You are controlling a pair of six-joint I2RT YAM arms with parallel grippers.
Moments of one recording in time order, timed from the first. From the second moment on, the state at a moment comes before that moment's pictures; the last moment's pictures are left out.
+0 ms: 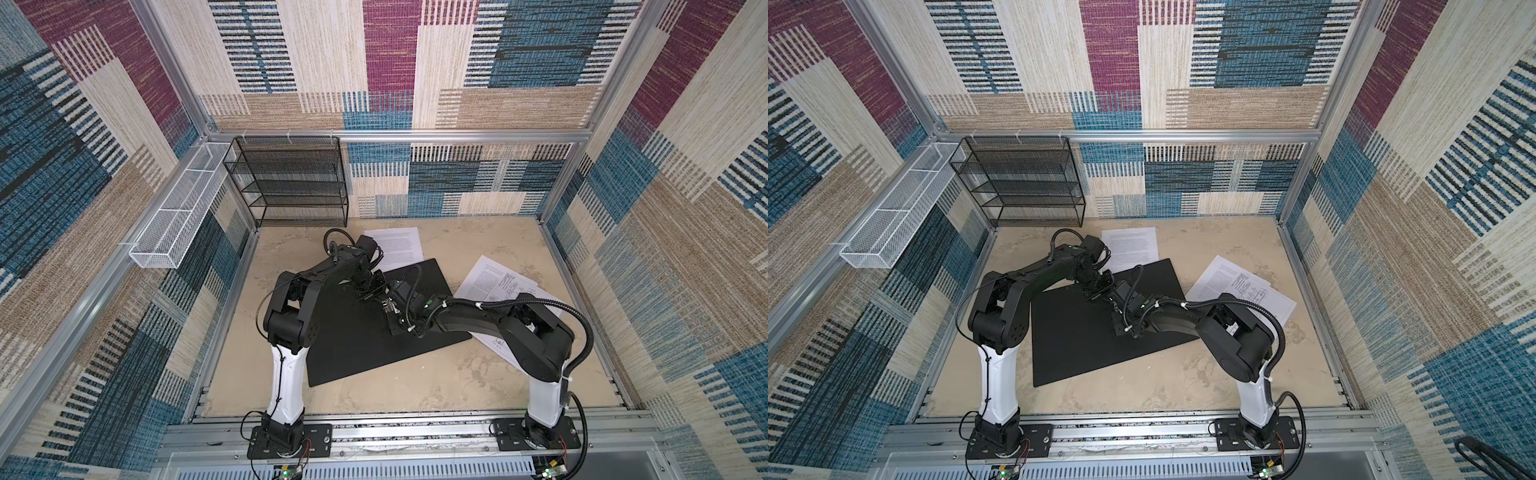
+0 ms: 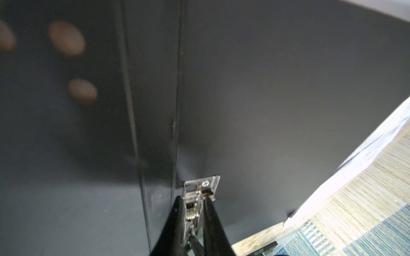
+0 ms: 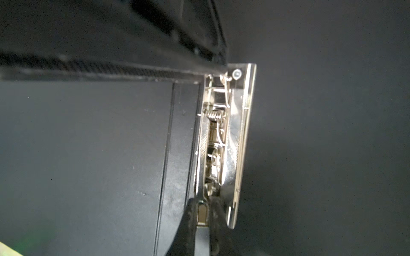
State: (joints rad) left arm -0.41 2.13 1.61 -0.85 0.39 -0.78; right arm 0.86 1.93 1.18 -0.30 -0.02 0.52
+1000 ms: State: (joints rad) left arm -0.43 2.15 1.61 -0.88 0.35 -0.78; right arm 0.87 1.89 1.22 -0.45 -0.07 0.51
